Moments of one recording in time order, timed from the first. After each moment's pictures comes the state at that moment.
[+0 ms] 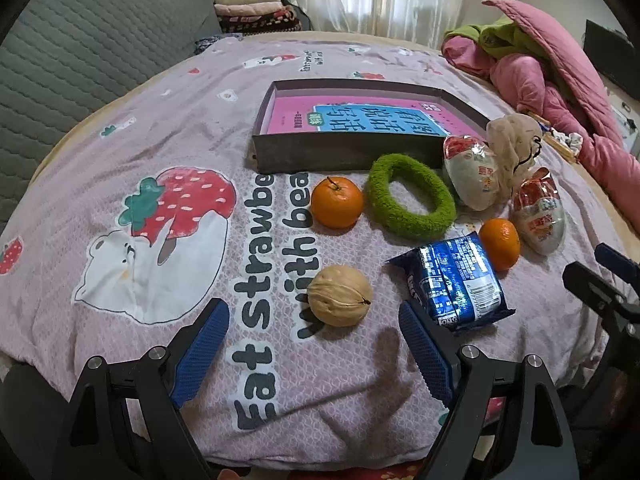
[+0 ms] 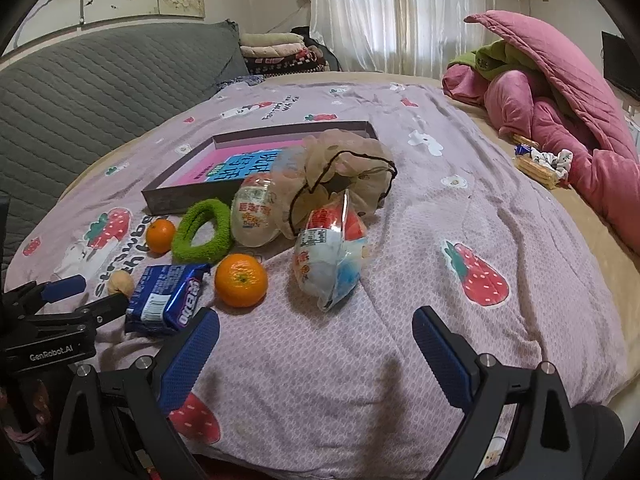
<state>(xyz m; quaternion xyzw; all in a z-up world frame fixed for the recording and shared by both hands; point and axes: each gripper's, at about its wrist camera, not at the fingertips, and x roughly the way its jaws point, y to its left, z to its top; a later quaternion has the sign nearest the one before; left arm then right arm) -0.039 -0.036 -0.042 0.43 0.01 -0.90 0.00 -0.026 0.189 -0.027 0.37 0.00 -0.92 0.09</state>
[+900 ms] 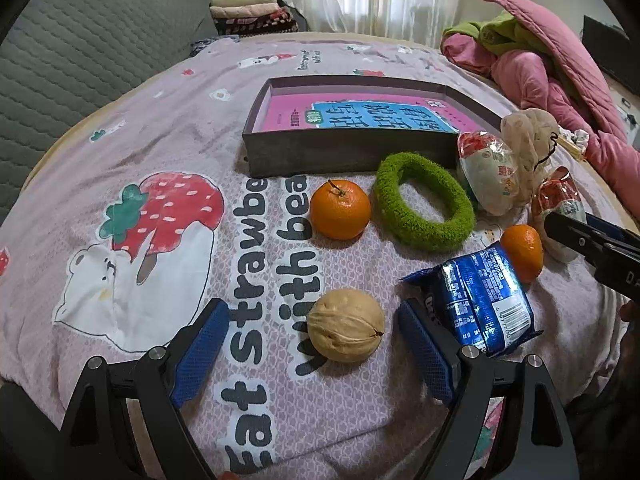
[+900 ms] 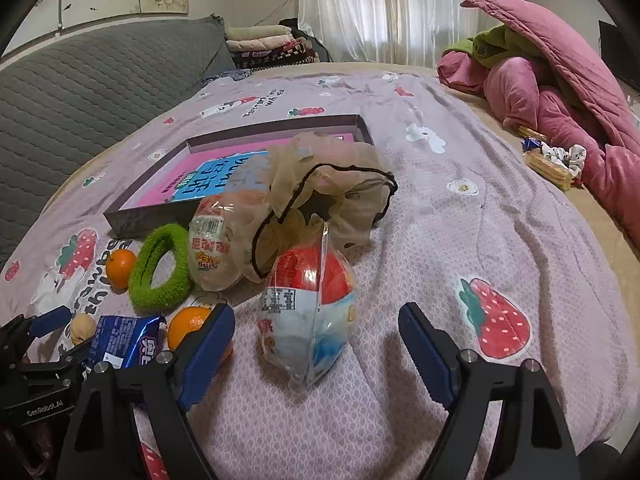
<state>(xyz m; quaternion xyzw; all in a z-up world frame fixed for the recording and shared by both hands) -0.062 -0.037 -0.058 0.42 0.00 -0.91 0.01 -0.083 0.192 -0.042 0.39 -0.01 -0.92 0.08</state>
